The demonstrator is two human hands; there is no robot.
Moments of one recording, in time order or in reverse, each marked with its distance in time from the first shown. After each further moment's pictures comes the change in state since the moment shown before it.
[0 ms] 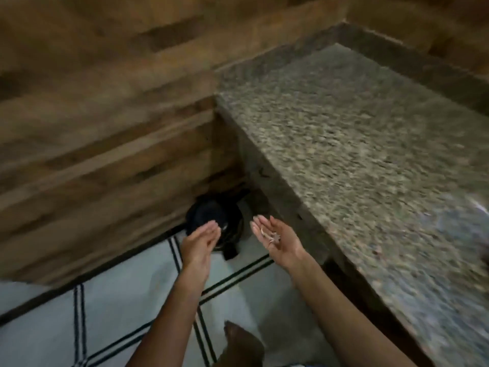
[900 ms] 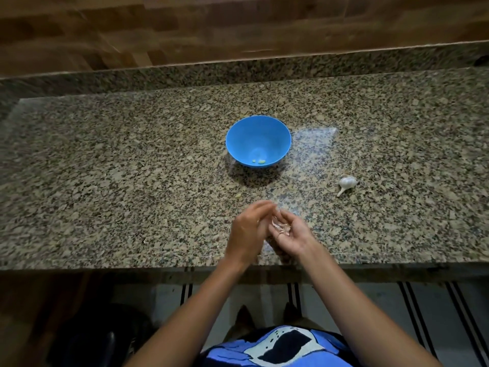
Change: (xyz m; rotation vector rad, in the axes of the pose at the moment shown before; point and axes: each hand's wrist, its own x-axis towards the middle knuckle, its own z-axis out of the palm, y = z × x) left_hand -0.228 -0.186 0.231 0.995 -1.558 1.017; right_hand -0.212 -0.087 -0.248 0.835 0.227 -0.772
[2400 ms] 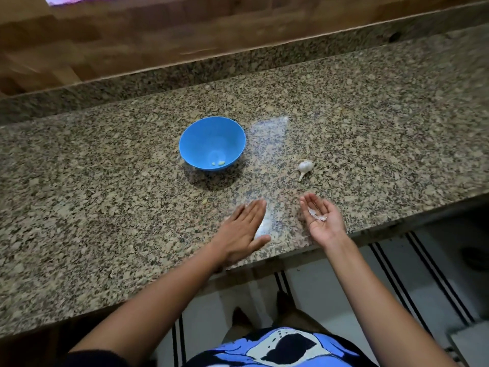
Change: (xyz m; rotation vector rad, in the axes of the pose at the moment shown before) left_hand 0.024 -0.052 0.039 0.608 -0.757 0.449; right_hand -0.033 -0.066 -0.071 0.297 0.141 -0.444
